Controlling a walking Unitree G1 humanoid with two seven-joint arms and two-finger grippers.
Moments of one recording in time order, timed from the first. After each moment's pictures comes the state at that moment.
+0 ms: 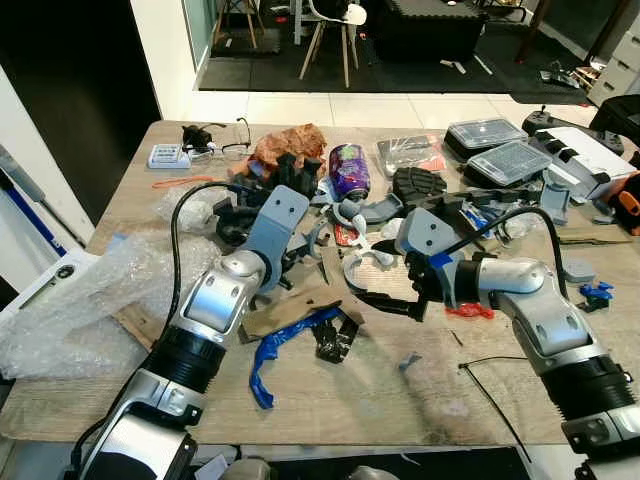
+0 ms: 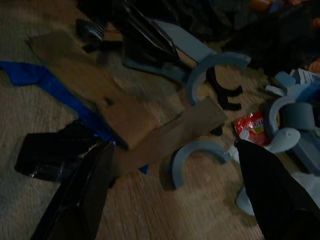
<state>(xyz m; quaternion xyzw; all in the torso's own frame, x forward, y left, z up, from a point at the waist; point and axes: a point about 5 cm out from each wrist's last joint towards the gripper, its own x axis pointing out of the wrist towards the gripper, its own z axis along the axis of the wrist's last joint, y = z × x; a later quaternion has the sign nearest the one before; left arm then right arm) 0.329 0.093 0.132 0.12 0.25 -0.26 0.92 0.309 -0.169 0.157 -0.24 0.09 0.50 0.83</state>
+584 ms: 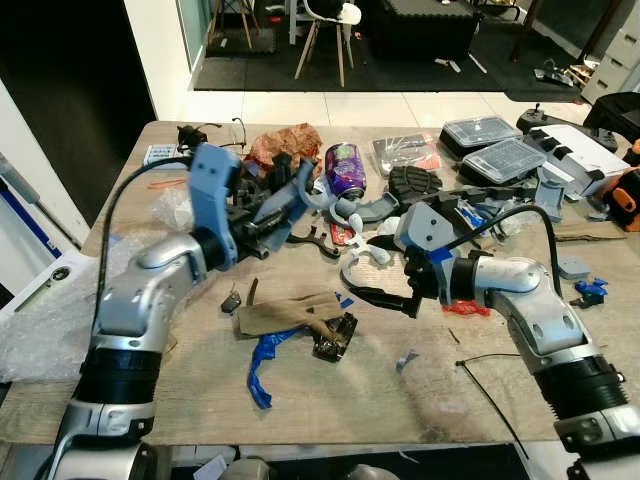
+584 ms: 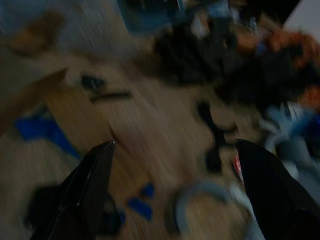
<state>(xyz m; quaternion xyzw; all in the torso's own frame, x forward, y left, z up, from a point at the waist) 0.315 0.144 0.178 -0.16 0.05 -0.34 0.93 0.309 -0.153 0.166 -0.17 0.03 0.51 0.84</state>
